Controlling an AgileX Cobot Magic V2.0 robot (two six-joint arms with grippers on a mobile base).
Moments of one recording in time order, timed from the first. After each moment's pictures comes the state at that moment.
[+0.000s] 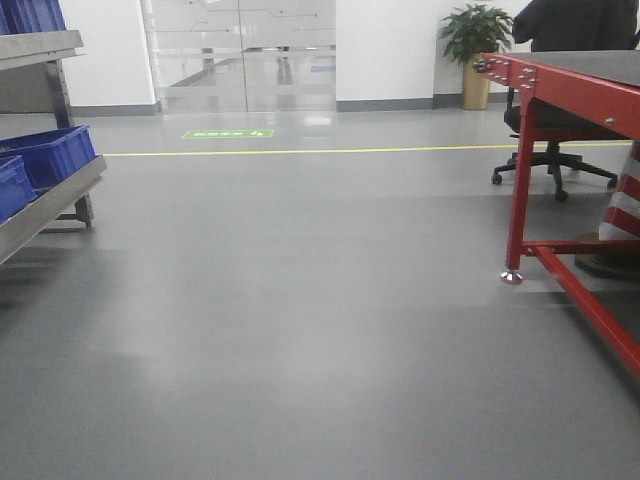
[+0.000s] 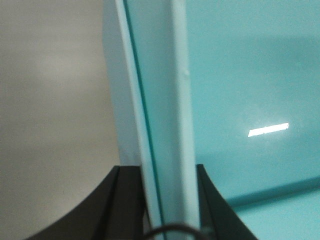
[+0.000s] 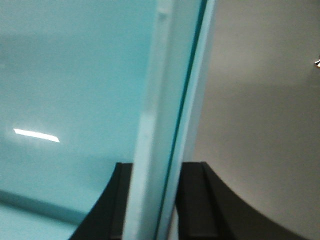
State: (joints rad) left arm -0.41 1.51 -1.89 -0.15 0.97 -0.07; right arm 0.29 1.48 -1.86 0.16 1.00 0.09
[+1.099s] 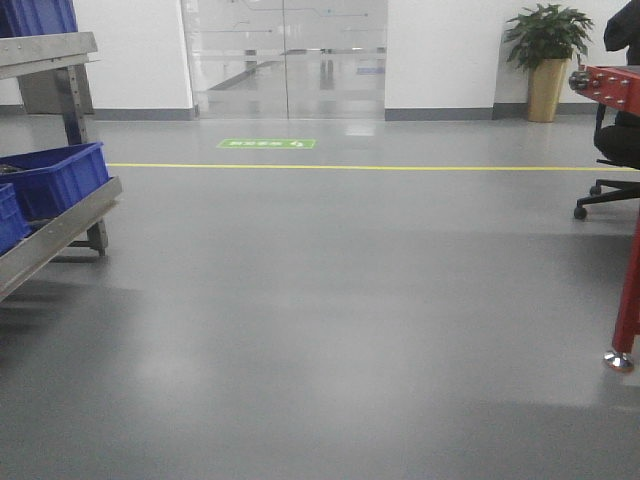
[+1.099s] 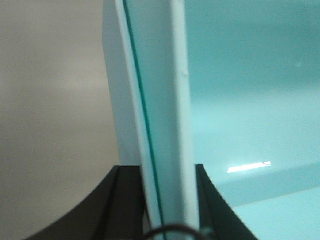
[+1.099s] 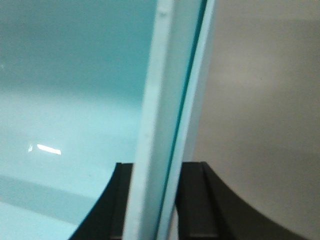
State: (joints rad) left arm -0.41 1.51 -1.89 -0.15 0.96 -0.07; right arm 0.29 1.48 -1.86 0.16 0.99 0.09
